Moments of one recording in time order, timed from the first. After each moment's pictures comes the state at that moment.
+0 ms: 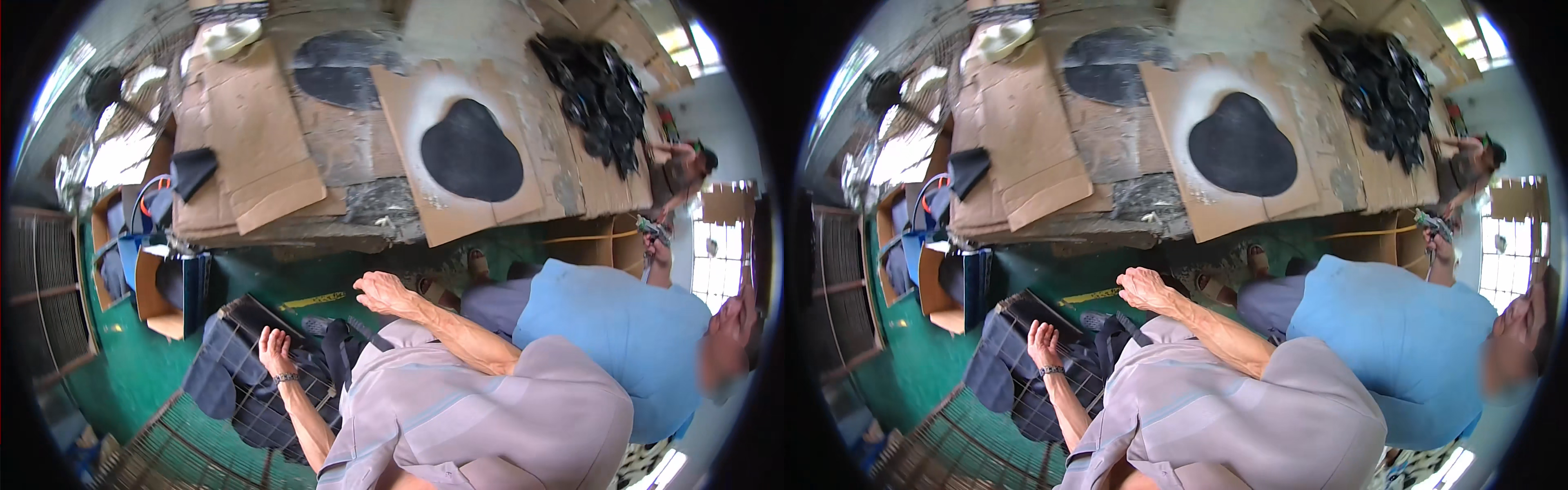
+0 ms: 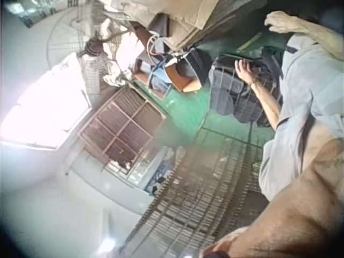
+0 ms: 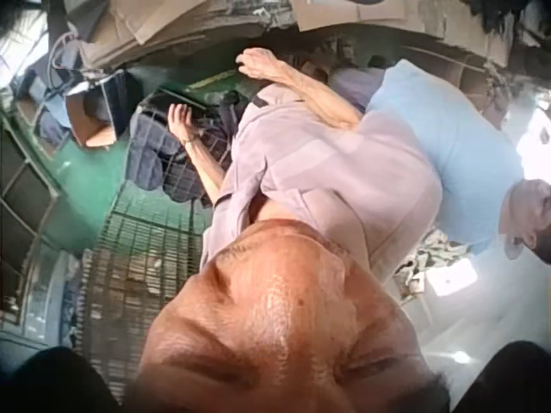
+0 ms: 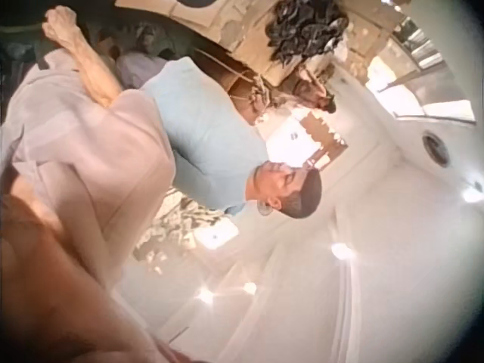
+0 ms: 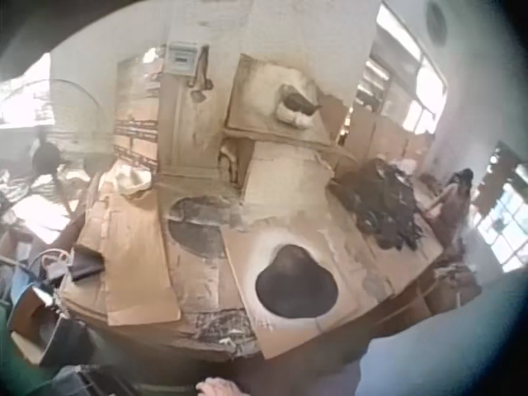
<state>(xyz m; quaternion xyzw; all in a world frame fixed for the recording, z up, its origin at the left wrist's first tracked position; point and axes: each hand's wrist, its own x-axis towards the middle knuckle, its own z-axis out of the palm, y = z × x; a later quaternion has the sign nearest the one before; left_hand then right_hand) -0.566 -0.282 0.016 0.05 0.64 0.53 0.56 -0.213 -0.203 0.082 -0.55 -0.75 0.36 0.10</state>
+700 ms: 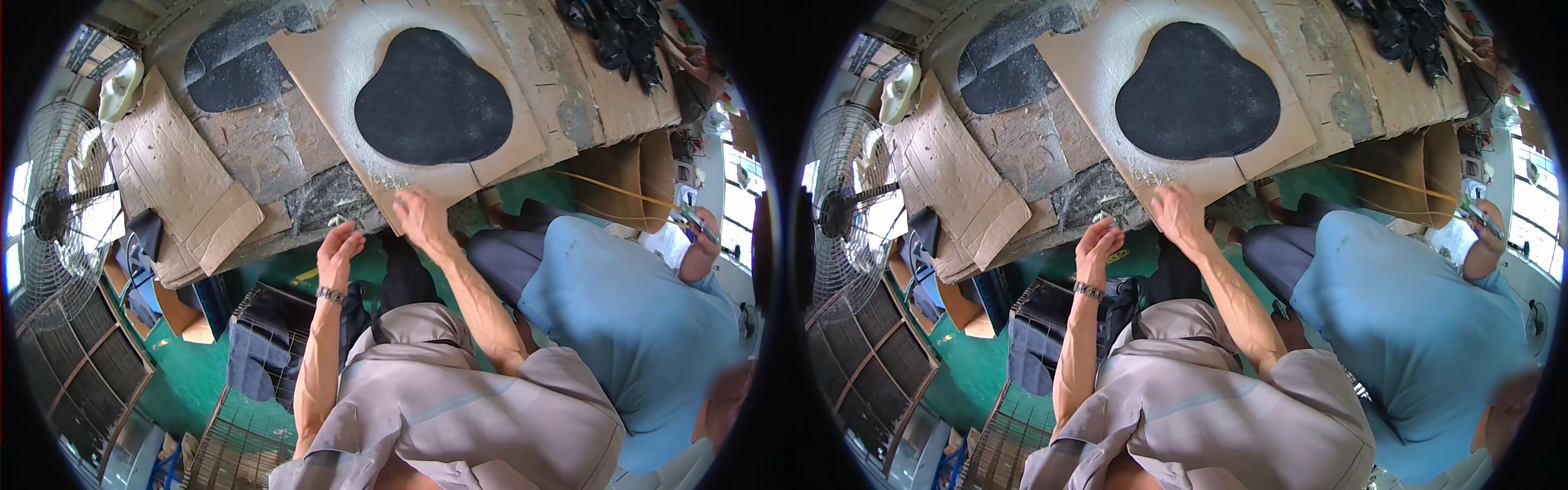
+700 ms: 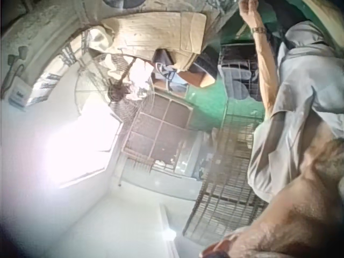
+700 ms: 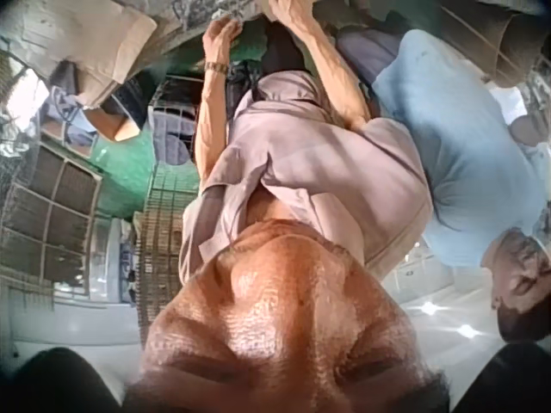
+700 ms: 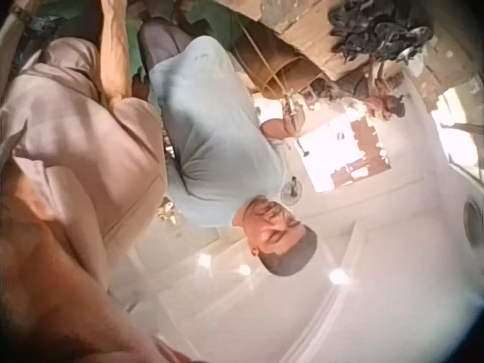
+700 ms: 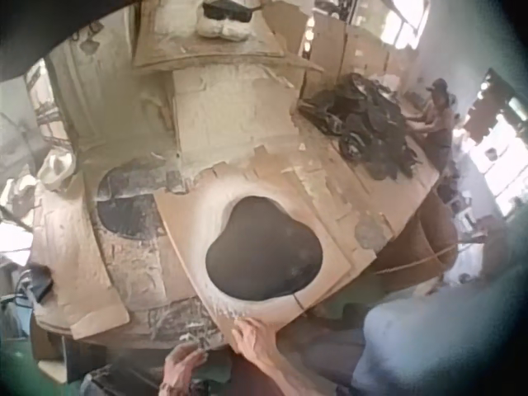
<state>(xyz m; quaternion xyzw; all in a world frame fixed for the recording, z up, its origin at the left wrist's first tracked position) -0.207 -0.098 0.065 0.30 0.52 0.24 0.76 0.015 -0.137 0.076 -0.80 -0.51 0.24 0.20</state>
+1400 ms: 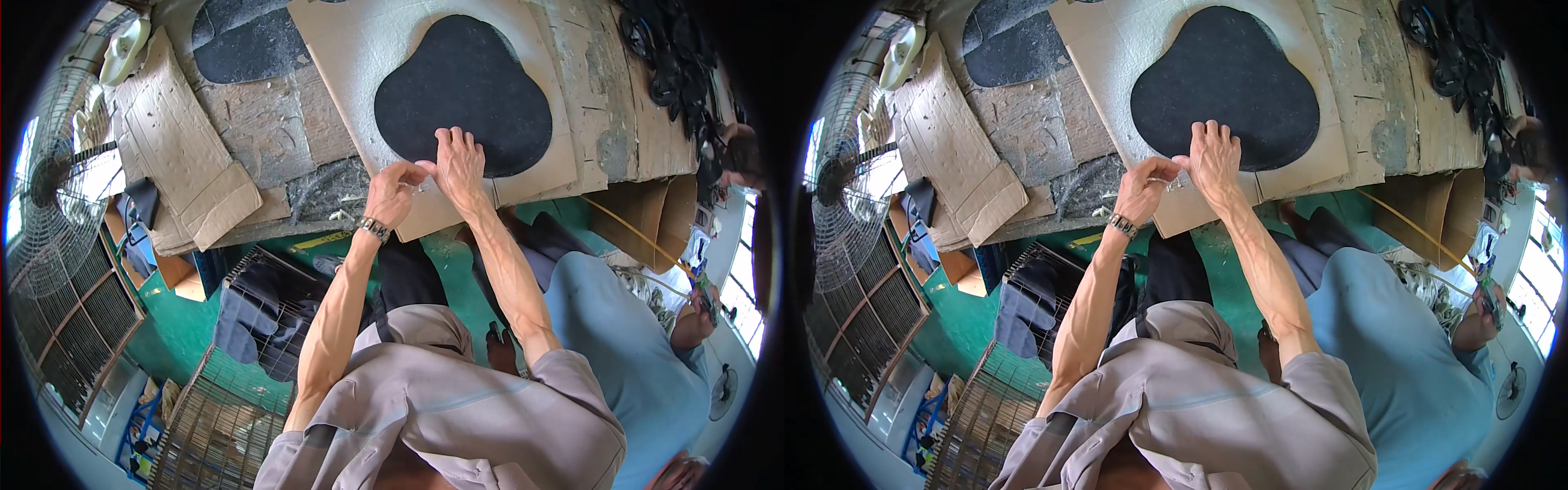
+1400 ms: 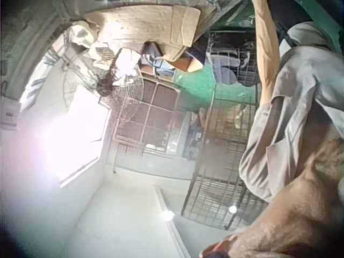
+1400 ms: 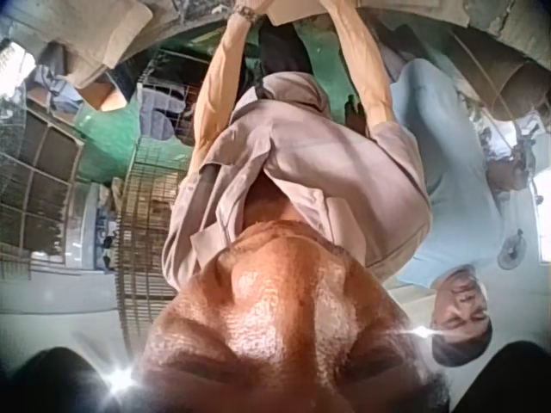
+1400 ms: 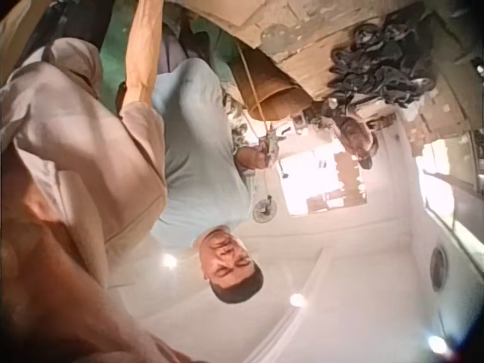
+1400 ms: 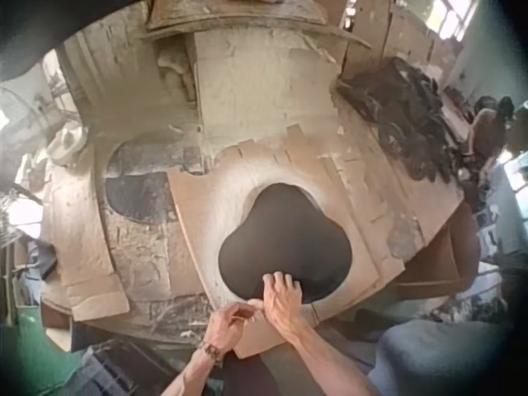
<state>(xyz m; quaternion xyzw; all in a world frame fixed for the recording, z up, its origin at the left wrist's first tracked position) -0.063 -0.016 0.057 0.60 0.47 0.14 0.64 0.111 -0.045 0.042 -0.78 -0.61 0.10 0.11</state>
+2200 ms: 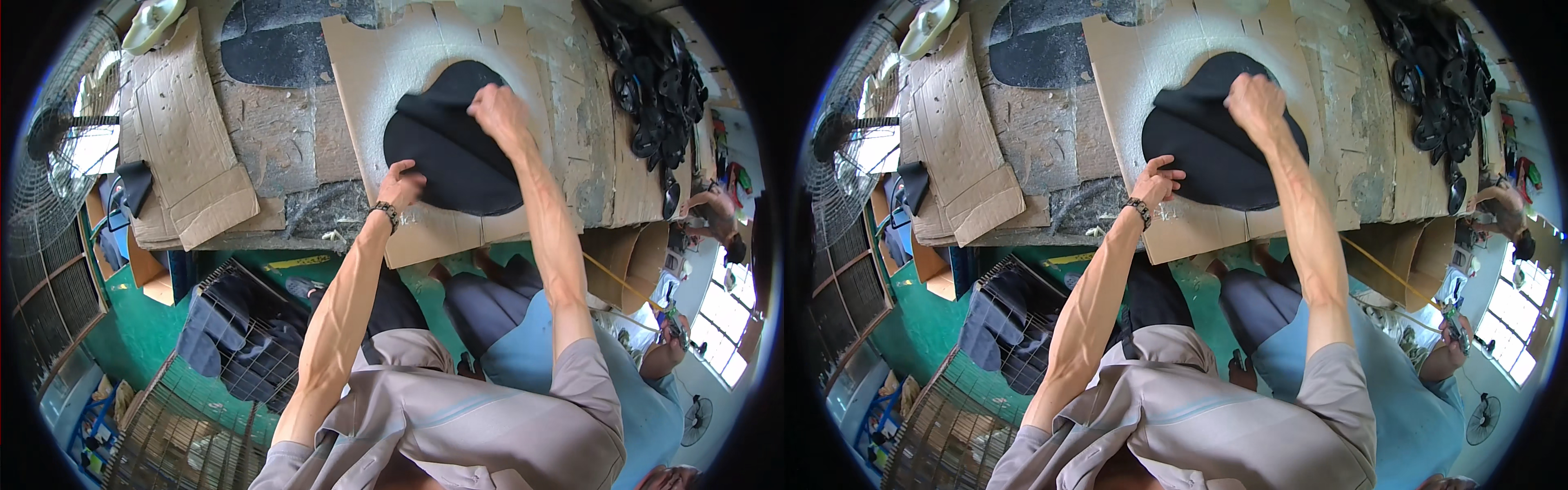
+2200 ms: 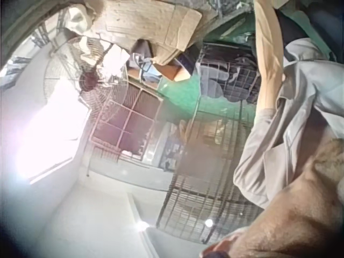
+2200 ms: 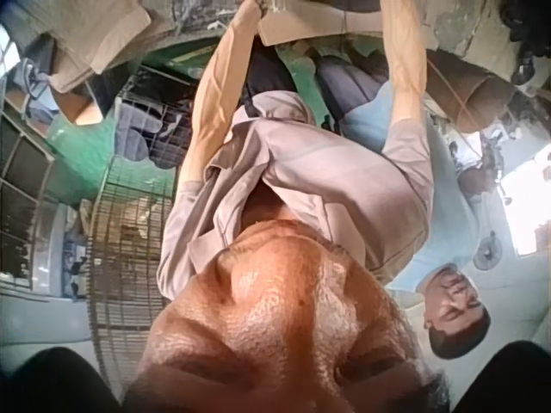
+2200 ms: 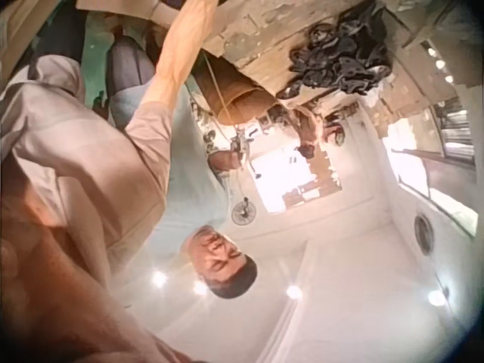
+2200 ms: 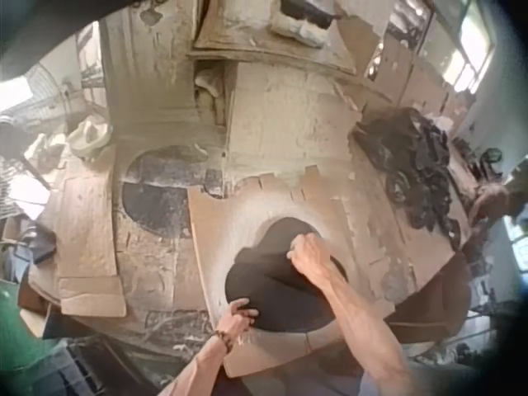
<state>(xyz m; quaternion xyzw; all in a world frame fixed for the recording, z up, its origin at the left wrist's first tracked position) -0.019 0.022 0.005 0.31 0.53 0.16 0.77 0.222 0.102 0.111 -0.77 -0.64 0.07 -0.02</state>
